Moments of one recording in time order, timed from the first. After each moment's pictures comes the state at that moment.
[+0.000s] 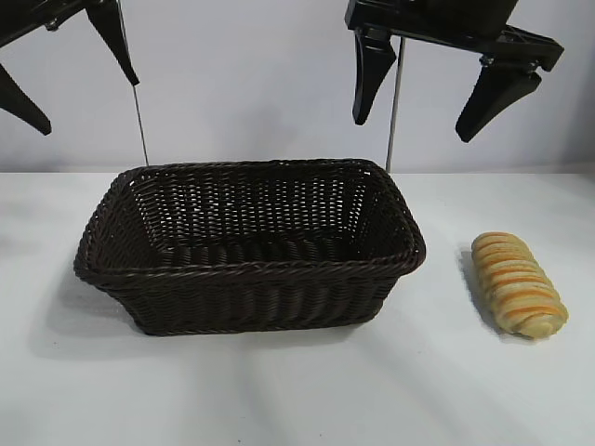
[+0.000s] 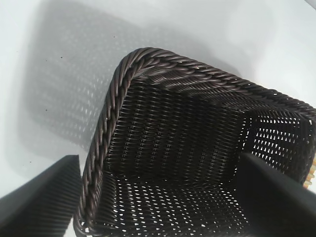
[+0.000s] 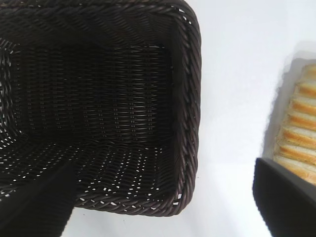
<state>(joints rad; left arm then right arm) -0.20 1.76 -1.50 -0.31 1.00 -0.43 0.36 1.79 -1.59 0.09 1.09 0.24</state>
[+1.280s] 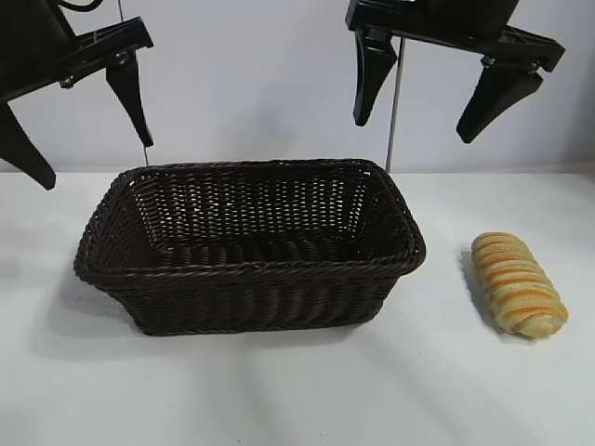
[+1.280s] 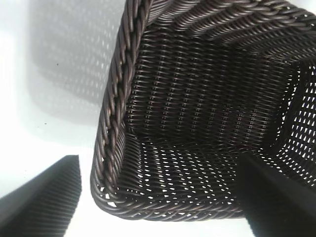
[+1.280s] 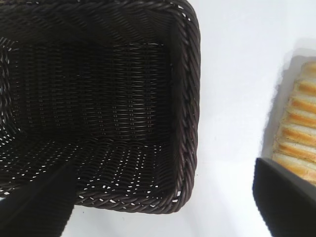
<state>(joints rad) -0.28 1.76 -1.39 -0.27 1.02 -0.42 0.36 1.79 -1.59 0.09 1.13 0.24</state>
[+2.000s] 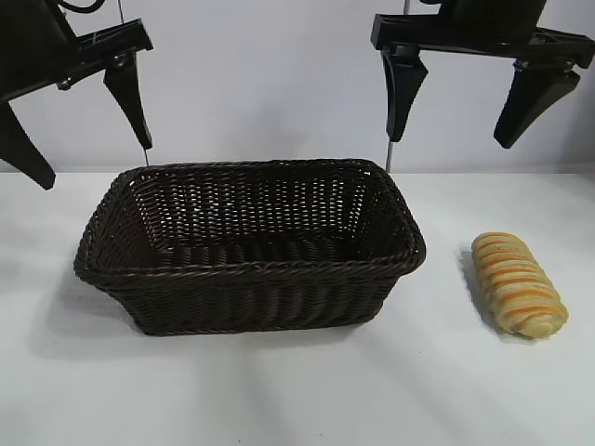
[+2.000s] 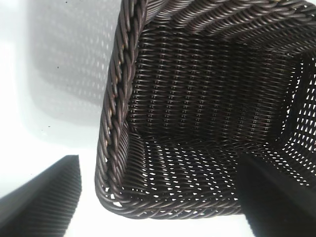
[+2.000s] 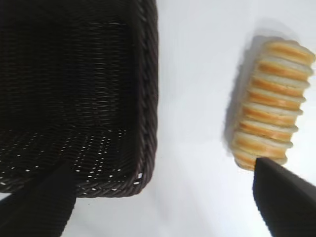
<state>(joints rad) -0.28 1.76 -1.39 -0.27 1.02 -0.39 0.22 1.79 -1.59 -0.02 1.21 0.24</state>
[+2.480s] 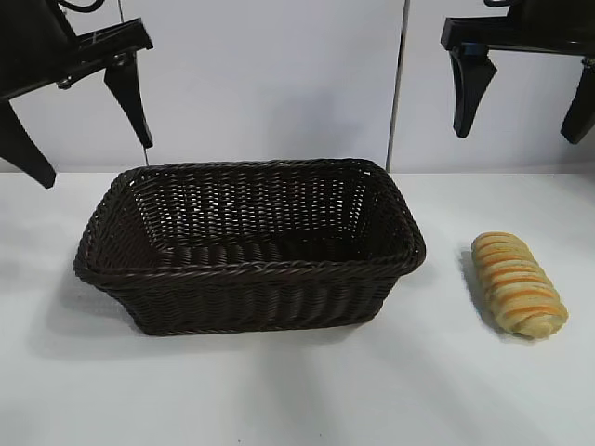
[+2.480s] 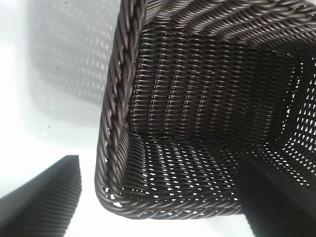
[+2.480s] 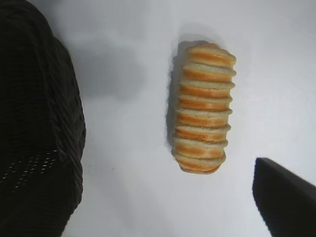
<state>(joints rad) -0.28 1.76 -1.42 -0.27 1.02 -0.39 0.20 1.79 -1.48 -0.04 1.15 0.22</state>
